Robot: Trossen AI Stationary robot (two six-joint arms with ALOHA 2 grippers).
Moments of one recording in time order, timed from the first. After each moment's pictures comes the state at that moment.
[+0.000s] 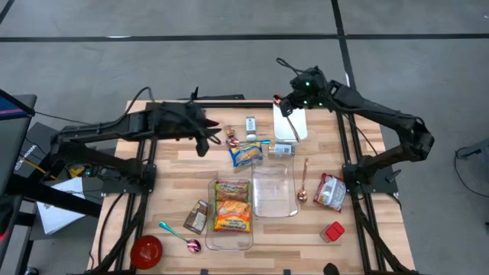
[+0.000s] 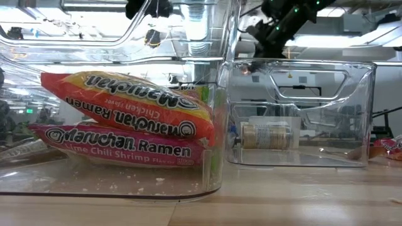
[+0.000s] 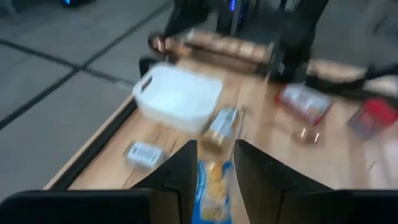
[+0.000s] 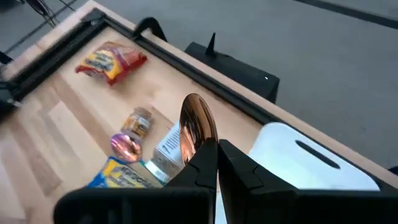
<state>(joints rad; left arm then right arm) 0.14 1.11 1.15 -0.47 -0.23 -0.14 -0.64 1.38 1.21 -0.52 0.00 0.29</state>
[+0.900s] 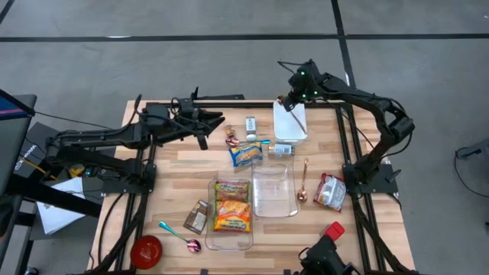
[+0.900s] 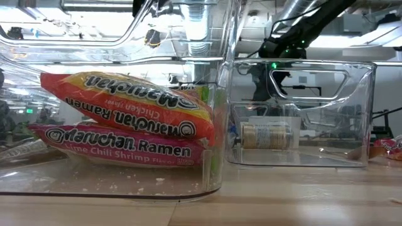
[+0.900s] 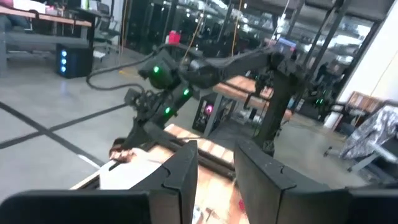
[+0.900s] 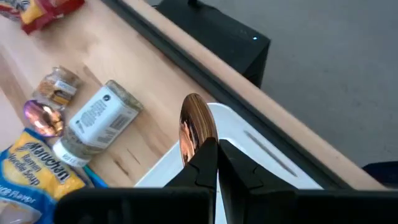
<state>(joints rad) 0.14 1.04 0.91 0.14 -0.24 -0.29 -0.89 1.64 1.21 -0.46 -0.22 0.02</state>
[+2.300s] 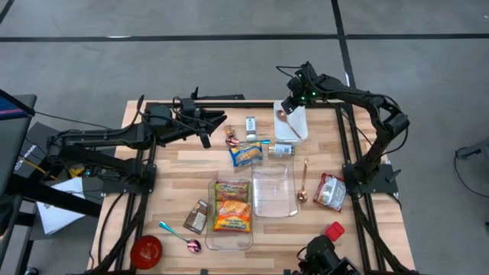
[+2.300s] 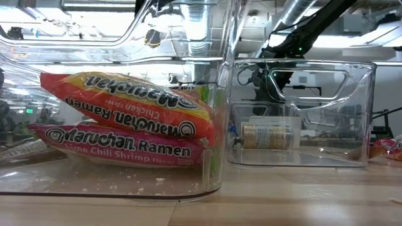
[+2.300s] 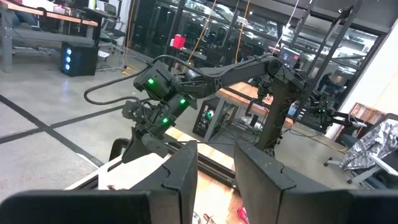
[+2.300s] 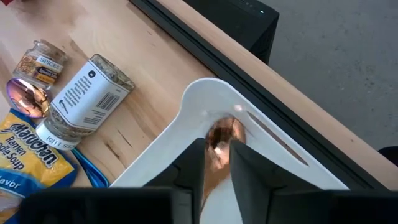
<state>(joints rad) 0.14 1.06 0.91 0.18 -0.27 -0.32 -0.90 1.71 1.21 -0.49 -0.25 0.00</state>
